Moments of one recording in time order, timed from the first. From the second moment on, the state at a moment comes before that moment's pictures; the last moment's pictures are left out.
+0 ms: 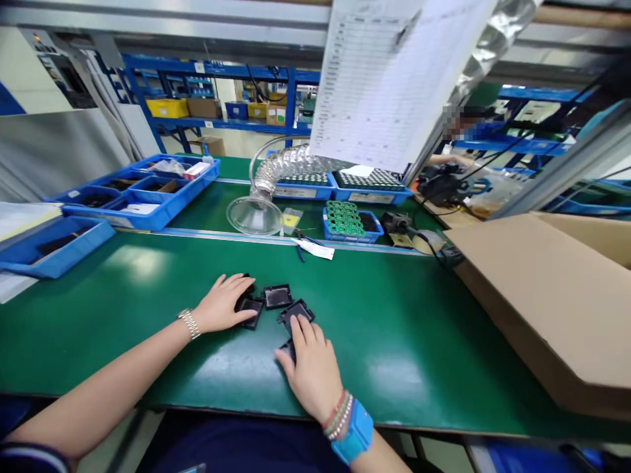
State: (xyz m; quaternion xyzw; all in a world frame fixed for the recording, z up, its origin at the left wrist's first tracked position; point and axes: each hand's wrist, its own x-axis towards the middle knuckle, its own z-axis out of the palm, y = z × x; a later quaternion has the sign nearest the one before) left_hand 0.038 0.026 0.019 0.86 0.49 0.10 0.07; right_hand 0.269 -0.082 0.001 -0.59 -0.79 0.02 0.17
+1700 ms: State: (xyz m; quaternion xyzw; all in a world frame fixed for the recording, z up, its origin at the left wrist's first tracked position) left_hand 0.068 0.082 0.033 0.89 0.43 0.13 -0.01; right_hand 0.257 -0.040 -0.009 -0.40 -0.86 0.11 0.30
